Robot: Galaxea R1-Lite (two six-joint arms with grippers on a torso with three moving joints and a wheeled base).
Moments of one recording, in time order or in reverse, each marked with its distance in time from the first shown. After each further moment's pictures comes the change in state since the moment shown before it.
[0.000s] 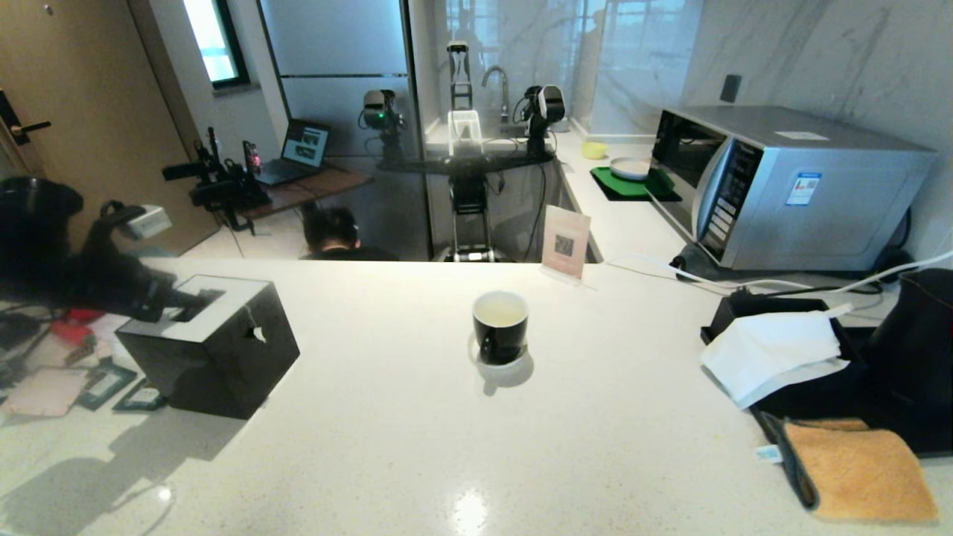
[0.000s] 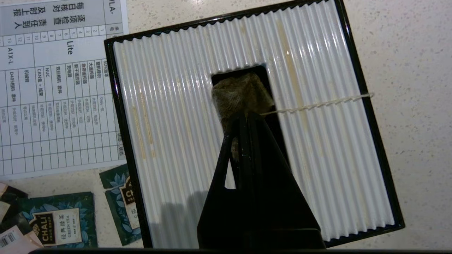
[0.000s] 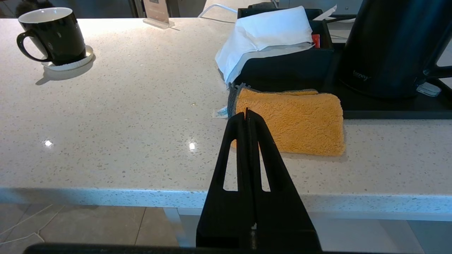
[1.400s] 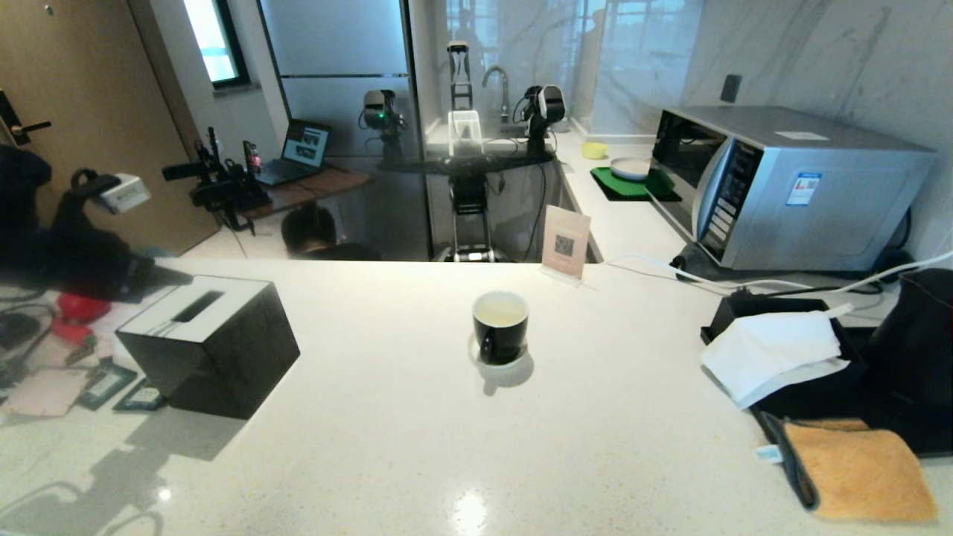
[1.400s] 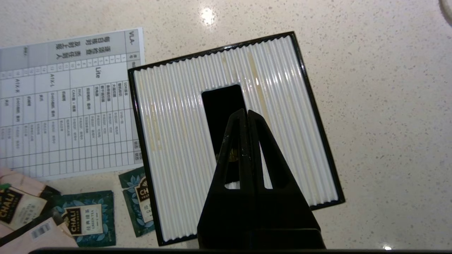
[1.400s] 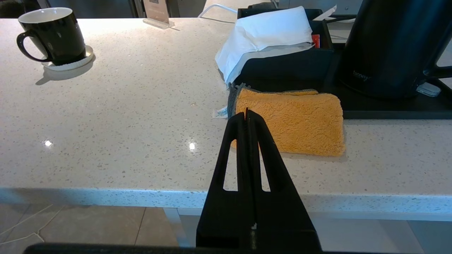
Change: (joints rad) left arm -0.005 -0.113 0.006 0.006 -0.007 -0.014; right arm 0.000 0.000 0.000 0.000 0.000 0.000
